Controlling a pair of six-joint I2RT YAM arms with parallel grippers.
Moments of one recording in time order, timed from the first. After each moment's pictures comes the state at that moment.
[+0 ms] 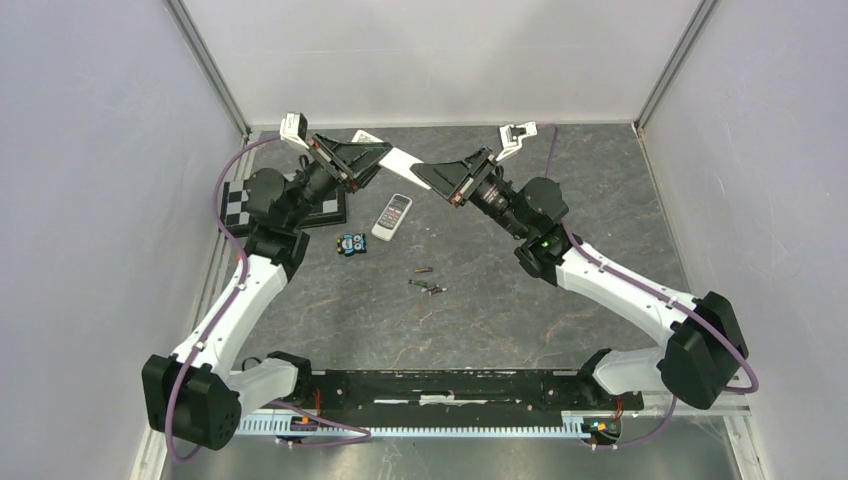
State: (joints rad) left arm -0.26 1.11 0.91 0.53 0.52 -1.45; right arm 0.73 1.33 0.99 0.66 -0.17 1.15
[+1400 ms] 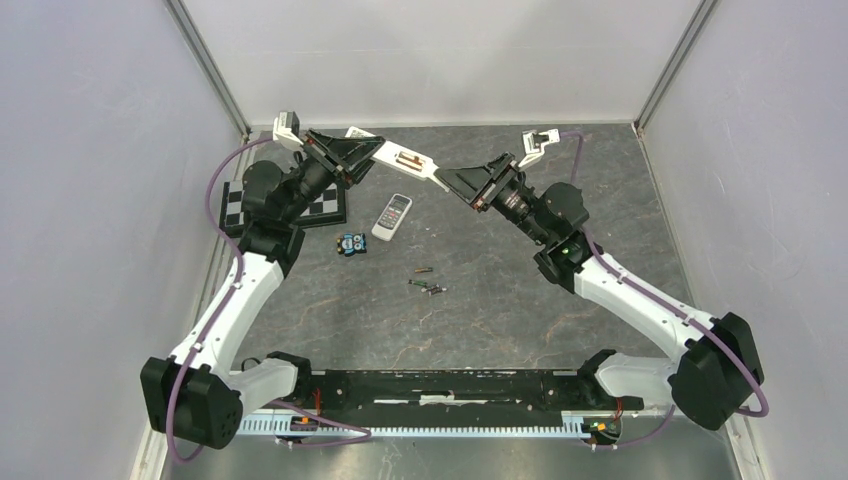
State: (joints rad) left arm -0.24 1.11 0.95 0.40 0.50 -1.44; right arm 0.64 1.22 0.87 0.60 -0.22 1.15
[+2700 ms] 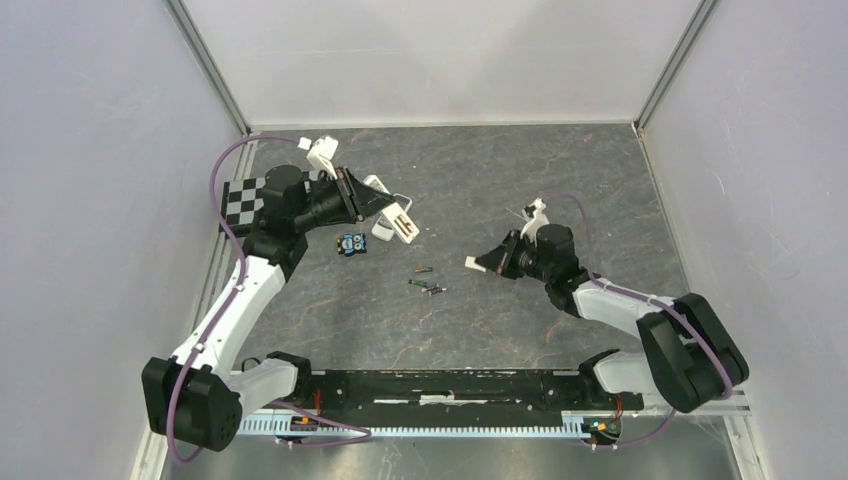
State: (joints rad) left arm -0.24 1.11 0.92 -0.02 0.61 -0.60; right arm 0.44 1.29 0.45 0.42 -0.35 0.78
